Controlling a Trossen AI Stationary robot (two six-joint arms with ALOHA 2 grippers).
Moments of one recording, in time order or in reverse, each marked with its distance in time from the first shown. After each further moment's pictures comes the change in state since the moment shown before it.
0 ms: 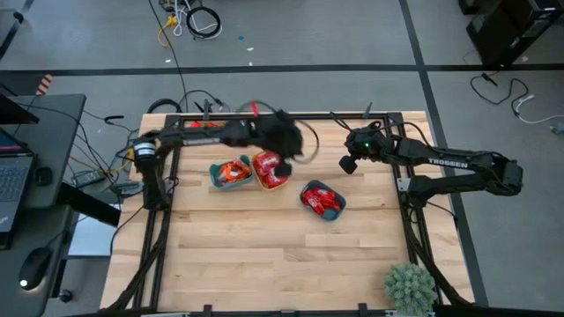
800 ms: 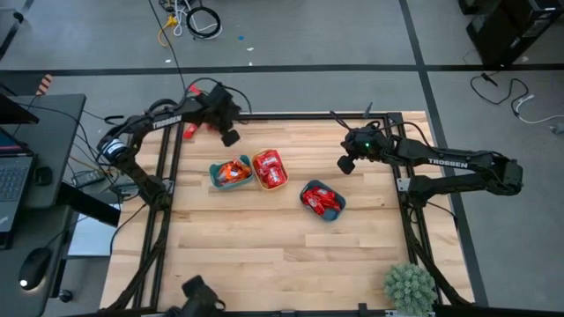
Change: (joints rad) left arm 0.590 -0.248 -0.494 -0.100 -0.126 -0.039; right arm 0.013 0.000 0.000 0.059 -0.034 0.007
